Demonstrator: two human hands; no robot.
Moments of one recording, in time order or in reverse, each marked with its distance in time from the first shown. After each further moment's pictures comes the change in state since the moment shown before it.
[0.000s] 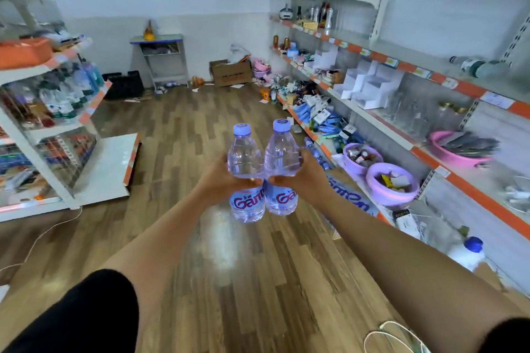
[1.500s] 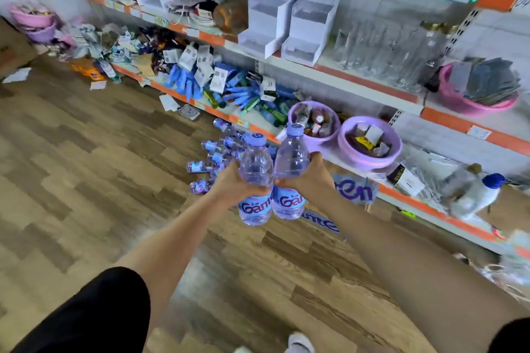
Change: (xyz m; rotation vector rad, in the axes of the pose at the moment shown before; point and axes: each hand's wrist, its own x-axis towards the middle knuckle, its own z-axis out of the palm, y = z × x) left_hand 0.865 -0.231 0.030 0.140 -0.808 -0.157; right_hand 0.708 0.228 0.048 -0.010 0.534 0.892
